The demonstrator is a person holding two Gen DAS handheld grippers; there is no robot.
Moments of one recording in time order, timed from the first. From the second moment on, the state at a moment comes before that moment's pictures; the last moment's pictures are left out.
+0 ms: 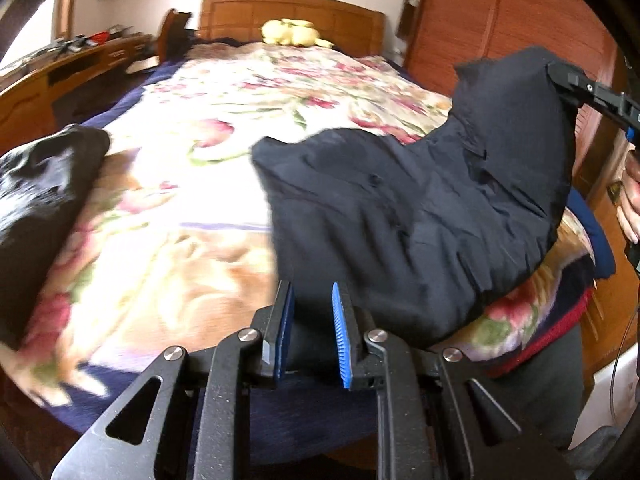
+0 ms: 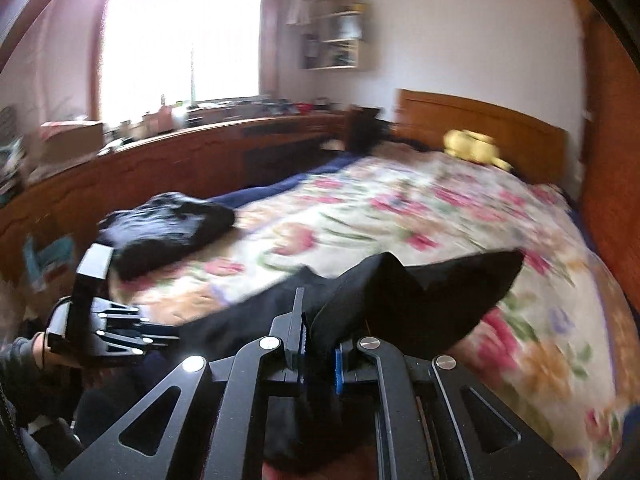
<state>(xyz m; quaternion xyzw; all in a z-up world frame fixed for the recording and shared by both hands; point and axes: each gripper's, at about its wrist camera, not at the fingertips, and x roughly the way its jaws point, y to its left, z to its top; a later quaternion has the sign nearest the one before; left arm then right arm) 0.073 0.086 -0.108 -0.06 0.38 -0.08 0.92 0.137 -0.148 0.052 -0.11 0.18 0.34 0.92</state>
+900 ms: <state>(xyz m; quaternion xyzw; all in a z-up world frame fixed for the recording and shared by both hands) 0.047 0.124 -0.095 -0.06 0.36 -0.02 0.93 0.156 -0.082 0.016 -0.12 0.25 0.43 0.86</state>
